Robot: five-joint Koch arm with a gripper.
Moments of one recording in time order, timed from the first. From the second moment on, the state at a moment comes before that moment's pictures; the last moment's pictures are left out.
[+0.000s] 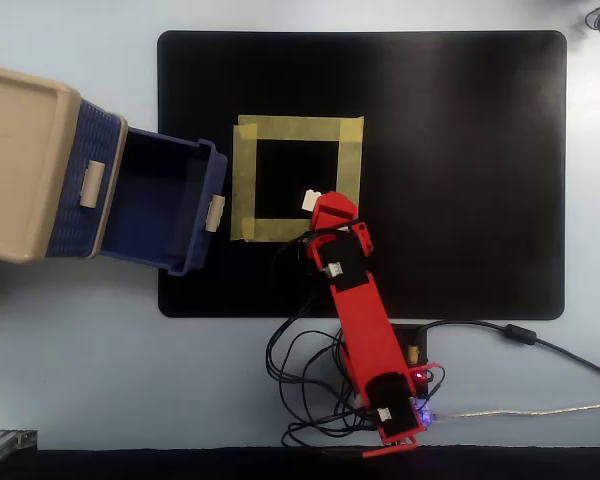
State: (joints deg) arm -22.1 100.2 92.9 81.7 -32.2
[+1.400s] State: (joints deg) arm -23.1 103.2 75.7 78.8 -70.0
